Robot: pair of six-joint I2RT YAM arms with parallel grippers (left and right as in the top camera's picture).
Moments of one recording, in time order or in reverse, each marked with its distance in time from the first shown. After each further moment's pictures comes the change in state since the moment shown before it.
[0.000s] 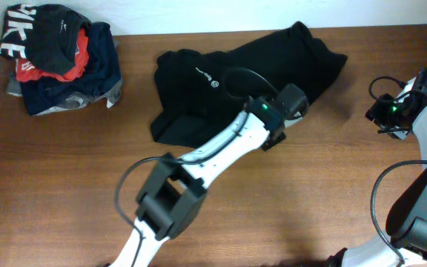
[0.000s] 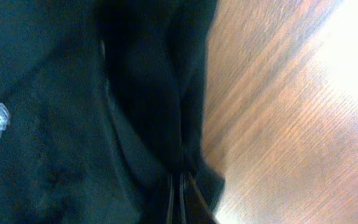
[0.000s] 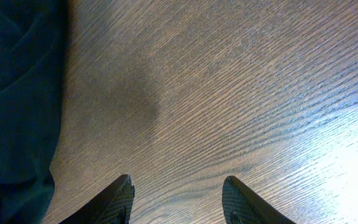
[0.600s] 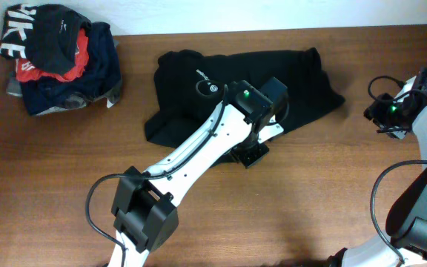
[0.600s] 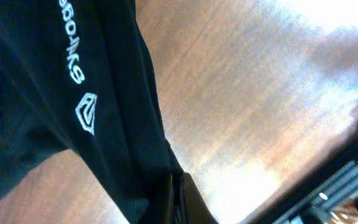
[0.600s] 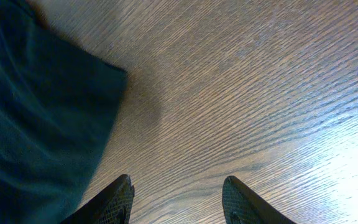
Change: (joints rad) left arm 0.035 -0.163 0.047 -0.538 0.285 -0.084; right arm 0.008 0.000 0.000 -0.001 -0.034 0.000
